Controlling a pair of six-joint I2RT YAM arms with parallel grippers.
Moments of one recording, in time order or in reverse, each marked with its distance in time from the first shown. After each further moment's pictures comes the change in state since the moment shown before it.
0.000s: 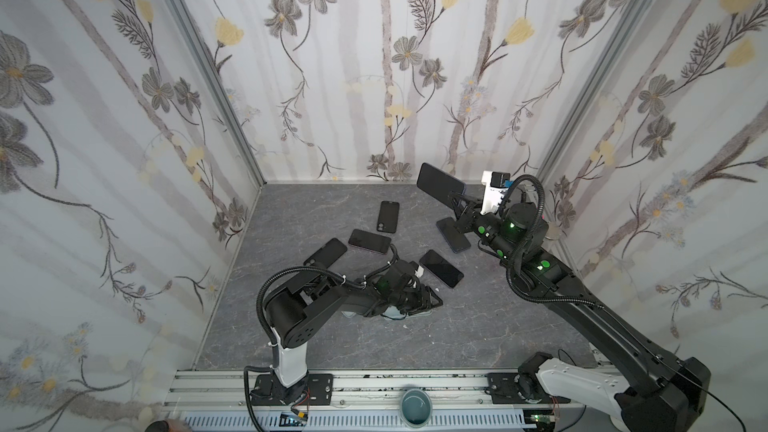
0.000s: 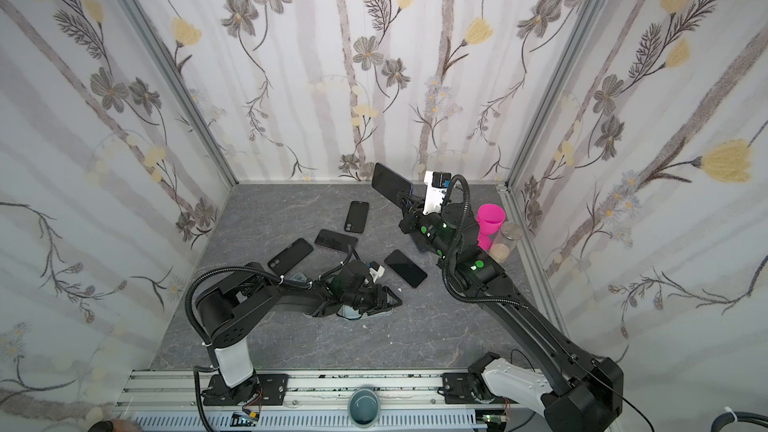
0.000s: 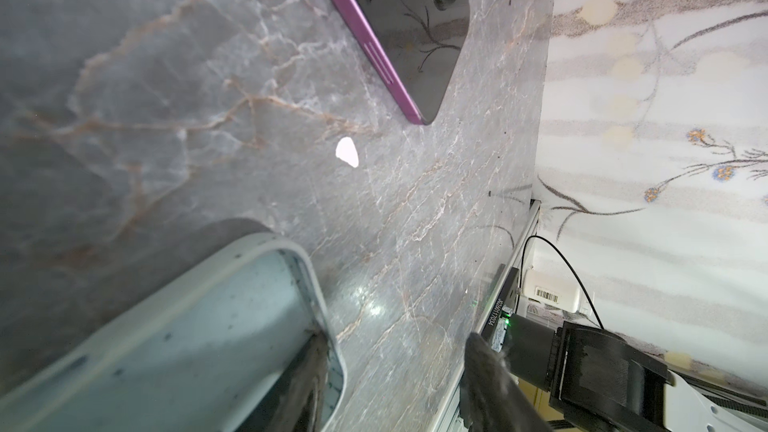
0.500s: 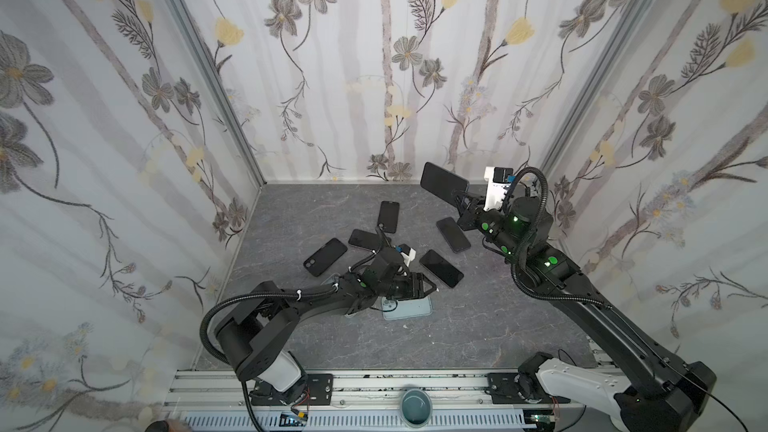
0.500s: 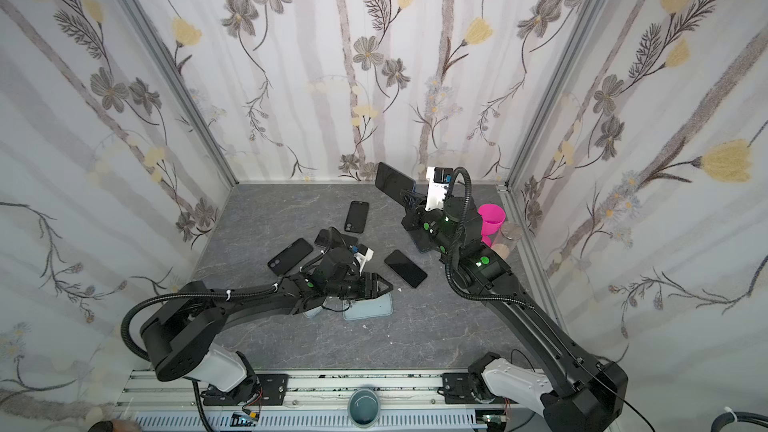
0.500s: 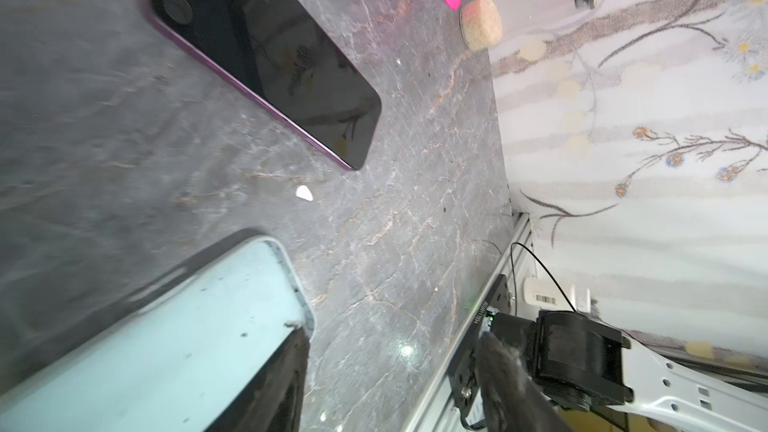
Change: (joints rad) left arm 0.062 -0.341 -0.024 -0.261 -0.119 0.177; right arm -0.010 -0.004 0.084 -0.146 0.002 -0.024
